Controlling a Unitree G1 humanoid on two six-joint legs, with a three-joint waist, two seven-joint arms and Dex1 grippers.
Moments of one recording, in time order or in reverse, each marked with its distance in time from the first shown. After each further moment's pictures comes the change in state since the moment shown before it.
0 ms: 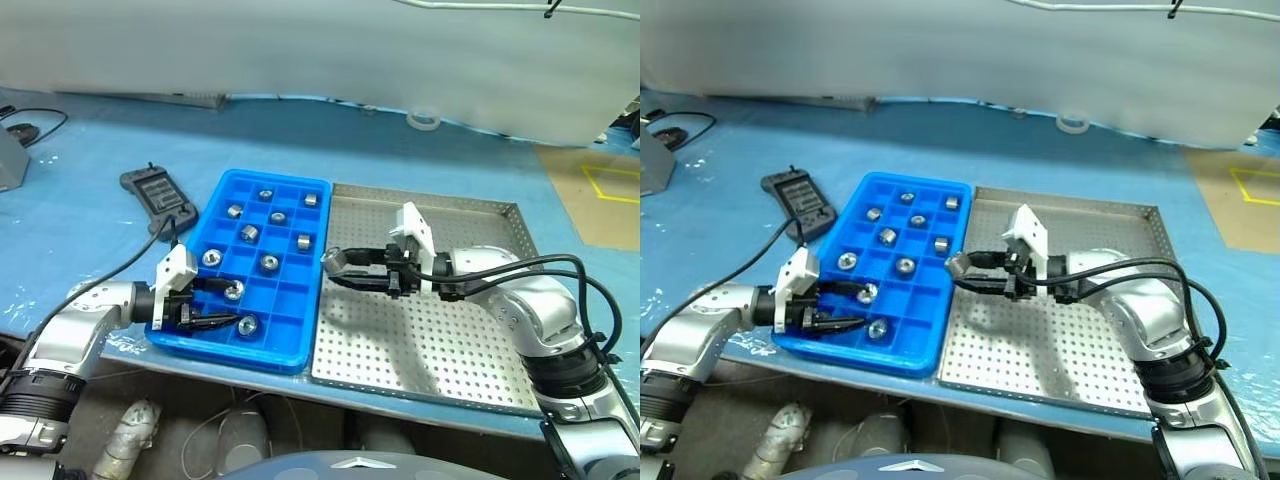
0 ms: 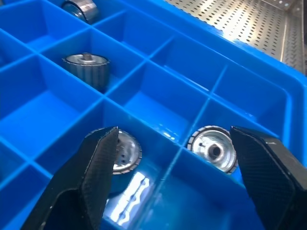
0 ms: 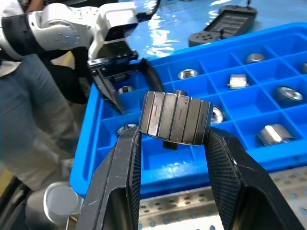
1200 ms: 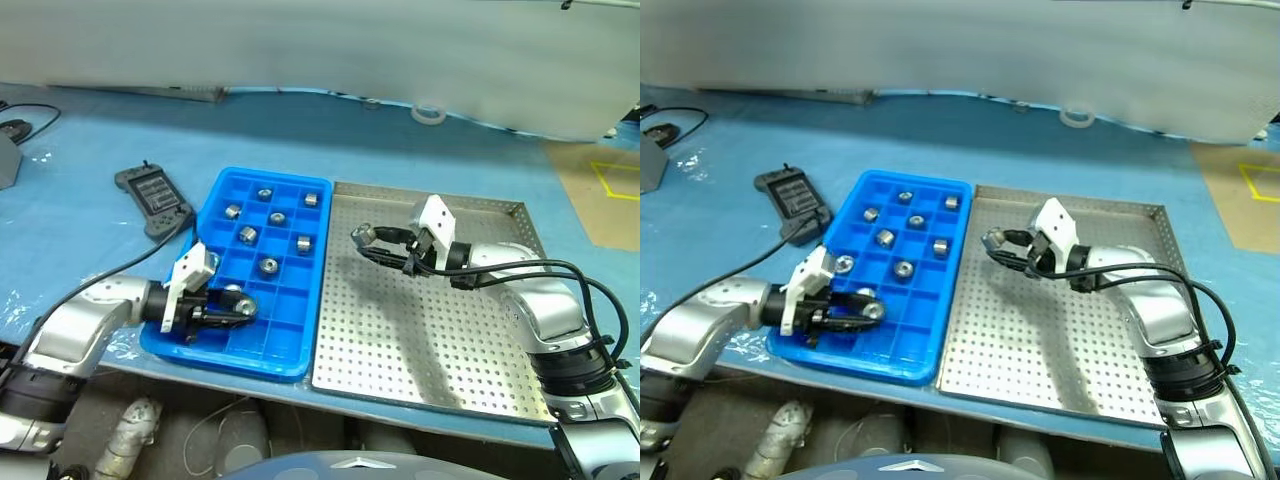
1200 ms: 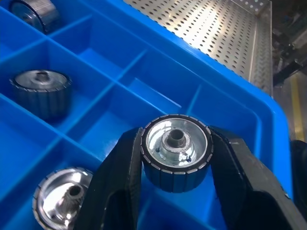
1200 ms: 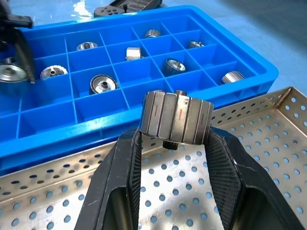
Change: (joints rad) left arm 0.042 0.096 -0.047 -0.259 -0.083 0.289 -0.055; right arm 0.057 -0.061 -0.087 0.111 -0.214 -0.226 -0.101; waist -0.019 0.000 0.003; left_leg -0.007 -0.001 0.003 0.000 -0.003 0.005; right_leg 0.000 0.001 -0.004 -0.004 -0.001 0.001
